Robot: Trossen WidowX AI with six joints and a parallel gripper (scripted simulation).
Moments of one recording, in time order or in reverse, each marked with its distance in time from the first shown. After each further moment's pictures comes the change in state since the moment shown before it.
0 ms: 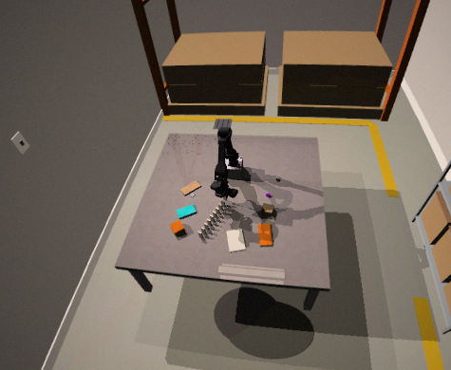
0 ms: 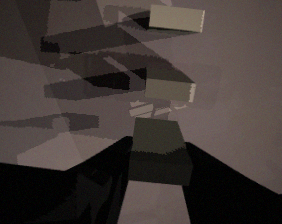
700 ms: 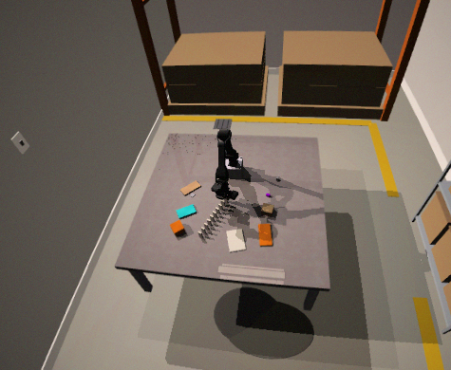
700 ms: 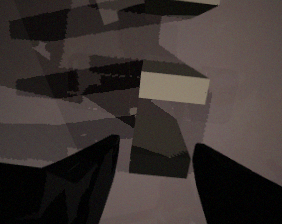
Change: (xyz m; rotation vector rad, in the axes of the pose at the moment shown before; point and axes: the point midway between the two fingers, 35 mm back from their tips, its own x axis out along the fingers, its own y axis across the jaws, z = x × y) arm 0.030 -0.003 -0.008 0.000 0.008 -0.002
